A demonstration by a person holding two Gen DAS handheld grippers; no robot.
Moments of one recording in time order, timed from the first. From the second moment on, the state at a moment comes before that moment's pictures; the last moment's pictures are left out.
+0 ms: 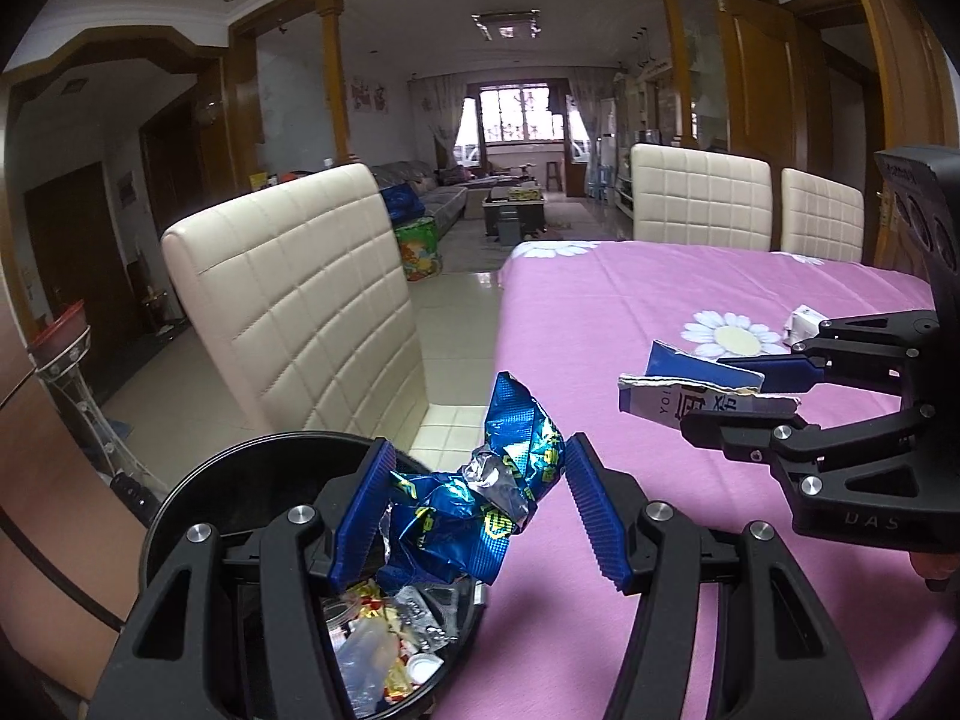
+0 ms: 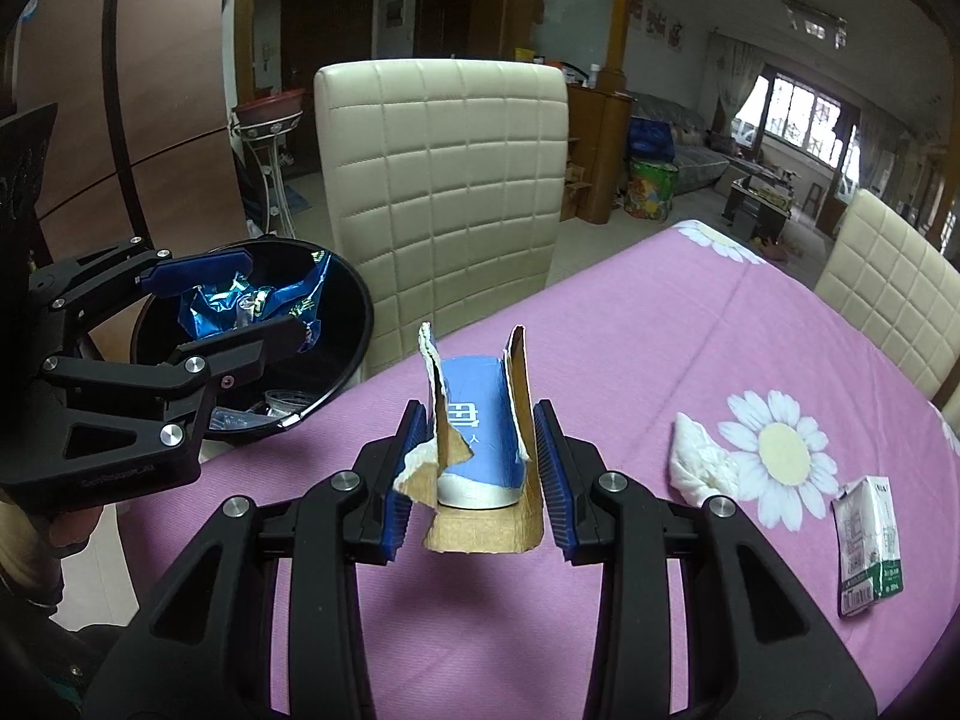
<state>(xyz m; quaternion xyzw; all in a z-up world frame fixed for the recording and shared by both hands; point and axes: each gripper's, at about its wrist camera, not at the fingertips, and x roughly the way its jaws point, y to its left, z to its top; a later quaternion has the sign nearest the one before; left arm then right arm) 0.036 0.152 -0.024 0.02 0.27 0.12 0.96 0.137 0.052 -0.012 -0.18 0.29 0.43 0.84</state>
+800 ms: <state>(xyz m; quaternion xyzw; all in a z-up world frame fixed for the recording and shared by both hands) 0.001 0.216 -0.034 -0.02 0.26 0.20 0.95 0.104 0.122 -0.019 -0.23 0.28 0.47 0.80</state>
